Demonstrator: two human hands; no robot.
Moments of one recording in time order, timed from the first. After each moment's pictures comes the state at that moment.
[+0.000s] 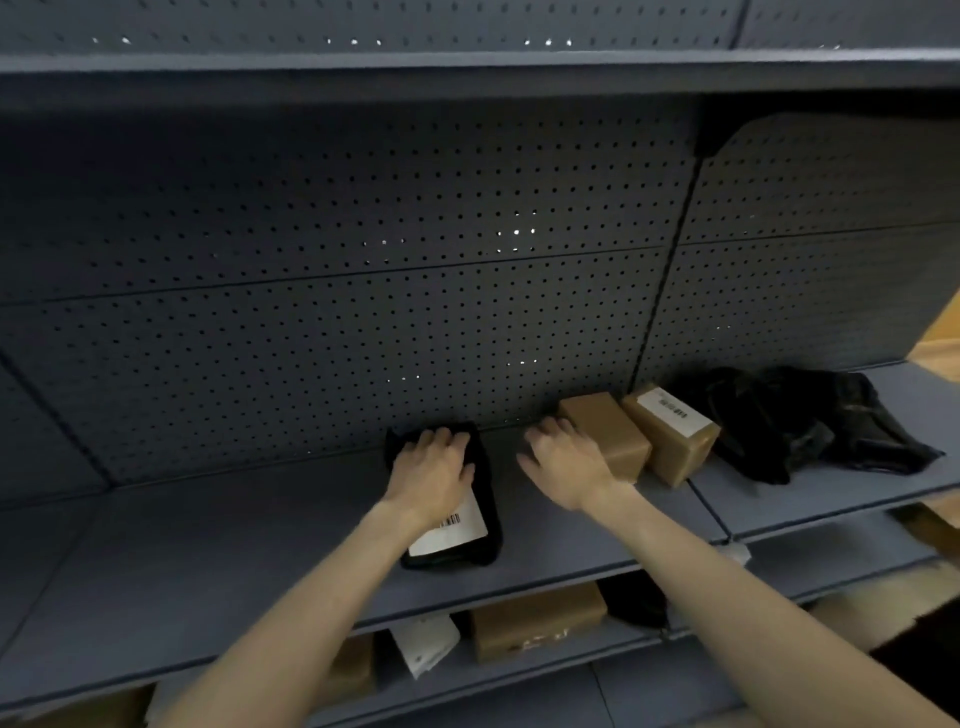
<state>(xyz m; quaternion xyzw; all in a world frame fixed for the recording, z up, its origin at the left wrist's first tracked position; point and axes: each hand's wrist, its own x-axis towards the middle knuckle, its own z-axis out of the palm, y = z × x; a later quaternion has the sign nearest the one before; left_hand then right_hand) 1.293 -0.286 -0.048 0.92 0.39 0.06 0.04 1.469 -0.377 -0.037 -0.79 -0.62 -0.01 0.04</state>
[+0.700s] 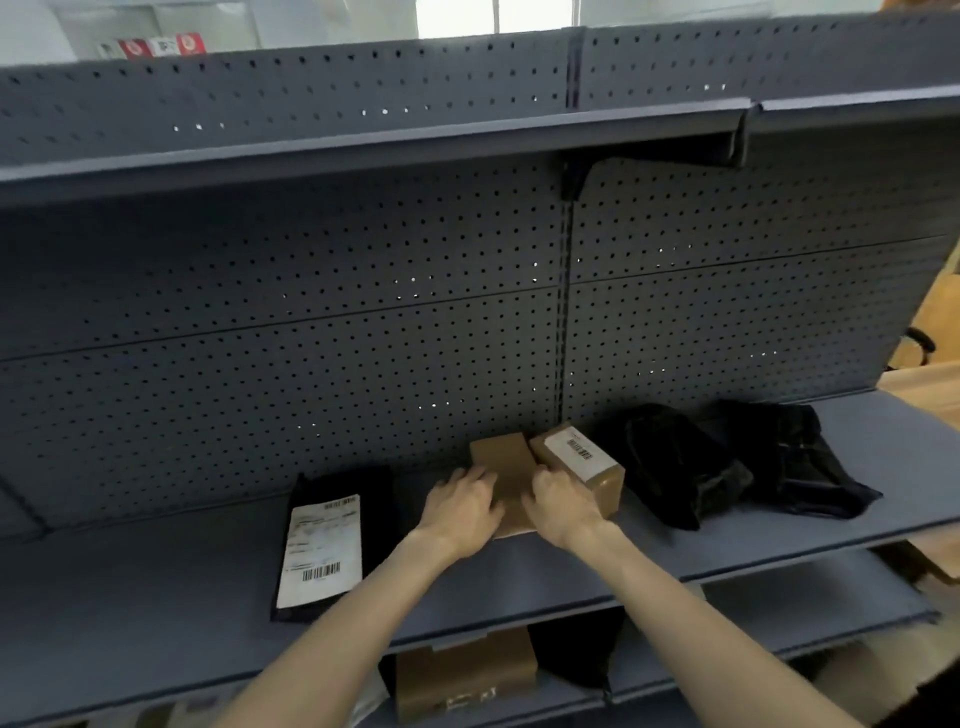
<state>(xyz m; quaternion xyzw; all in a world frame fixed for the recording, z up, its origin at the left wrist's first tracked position) 1.477 -0.365 -0.050 0.92 0.39 0.01 0.06 1.612 -0.438 -0.046 -0.82 -0.55 0.10 0.11</state>
